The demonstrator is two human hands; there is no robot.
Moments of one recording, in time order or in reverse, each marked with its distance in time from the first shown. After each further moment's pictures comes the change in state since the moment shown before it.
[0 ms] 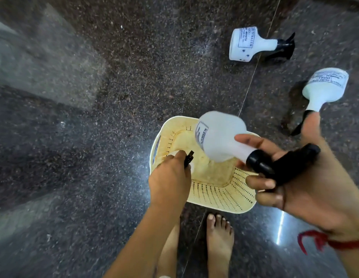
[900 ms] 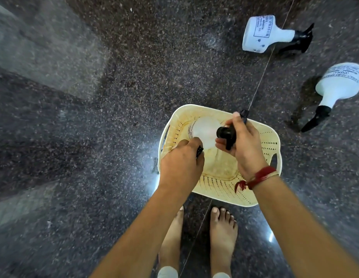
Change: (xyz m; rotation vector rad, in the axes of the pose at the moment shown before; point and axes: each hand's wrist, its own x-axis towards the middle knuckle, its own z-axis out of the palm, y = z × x) left_hand 0.011 -0.014 0.012 -0.125 0.014 0.131; right_hand 0.132 0.051 -0.008 -0.307 0.704 -0.448
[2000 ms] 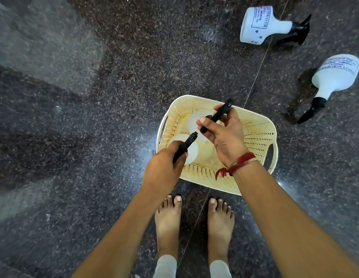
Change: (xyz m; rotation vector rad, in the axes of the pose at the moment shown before) left_hand -0.025 -0.048 0.011 -0.240 -0.045 -0.040; right_hand -0.008 0.010 0.027 0.231 -0.127 -0.017
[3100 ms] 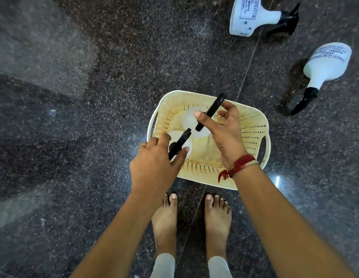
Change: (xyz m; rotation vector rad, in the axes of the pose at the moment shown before) left_hand -0.006 0.023 -0.007 0.415 0.161 0.005; right_hand -0.002 0.002 -0.023 -0.369 0.109 -0.109
